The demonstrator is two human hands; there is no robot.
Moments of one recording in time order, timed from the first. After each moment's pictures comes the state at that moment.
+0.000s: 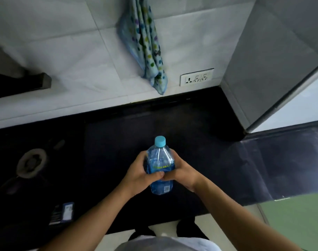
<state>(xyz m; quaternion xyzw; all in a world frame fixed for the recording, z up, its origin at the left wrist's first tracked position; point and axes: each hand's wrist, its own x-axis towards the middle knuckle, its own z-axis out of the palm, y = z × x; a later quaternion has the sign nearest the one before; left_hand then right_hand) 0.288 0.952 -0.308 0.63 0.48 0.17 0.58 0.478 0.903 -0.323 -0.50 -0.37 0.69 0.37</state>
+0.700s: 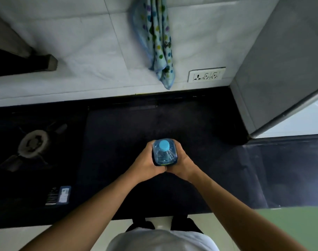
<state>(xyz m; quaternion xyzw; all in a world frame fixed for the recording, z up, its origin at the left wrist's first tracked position) 0.318 0.962 -0.342 0.67 0.53 0.10 0.50 0.498 0.917 -0.353 -0.60 -0.49 0.54 0.32</state>
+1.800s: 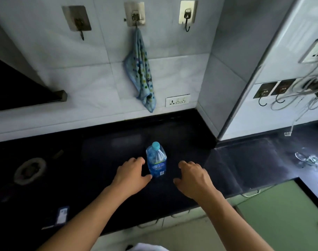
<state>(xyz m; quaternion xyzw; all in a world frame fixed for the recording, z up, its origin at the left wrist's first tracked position) 0.272 0.892 -0.232 0.84 0.51 0.00 0.20 0.467 0.791 -0.220 -0.80 -0.57 0.17 0.05</state>
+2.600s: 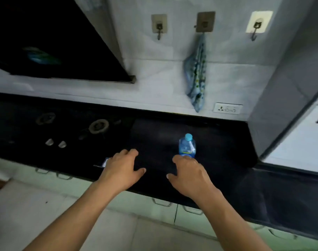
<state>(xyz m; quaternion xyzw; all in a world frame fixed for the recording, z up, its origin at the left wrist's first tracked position) 0.206 0.750 -0.154 0.70 0.70 0.03 0.12 0.423 0.746 -0.160 -0.61 -0.77 0.18 0.09</state>
